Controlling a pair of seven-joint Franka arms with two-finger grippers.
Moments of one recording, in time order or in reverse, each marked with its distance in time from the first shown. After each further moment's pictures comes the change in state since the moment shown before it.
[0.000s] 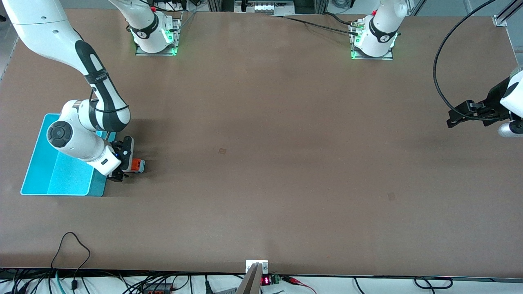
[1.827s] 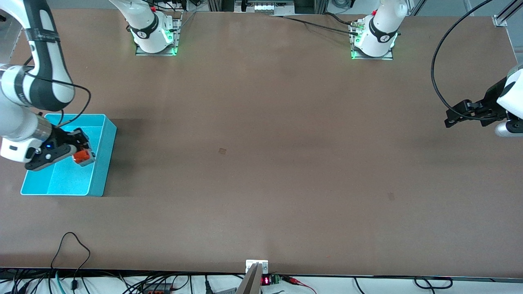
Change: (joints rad) left arm -0.002 -0.001 -0.008 0.000 0.000 0.002 0.000; right arm -0.045 -0.259 -0.139 0.047 0.012 -0.346 0.943
